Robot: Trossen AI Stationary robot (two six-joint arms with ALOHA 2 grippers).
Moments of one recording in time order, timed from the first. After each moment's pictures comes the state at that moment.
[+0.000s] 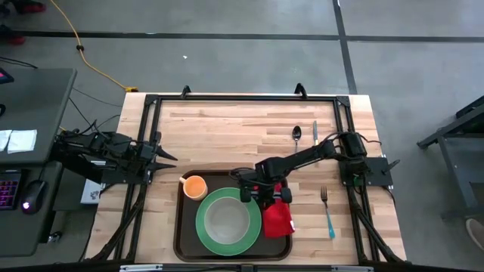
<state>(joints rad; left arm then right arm) -0.26 0.09 0.43 -0.60 -0.13 0.06 0.19 2.04 1.46 -0.78 -0.50 1.84</state>
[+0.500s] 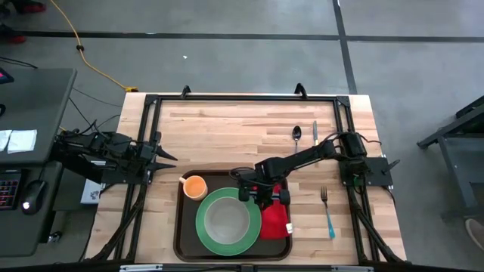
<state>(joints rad) -0.26 0.09 0.43 -0.60 -0.13 0.07 0.19 2.04 1.46 -0.75 -0.49 1.91</state>
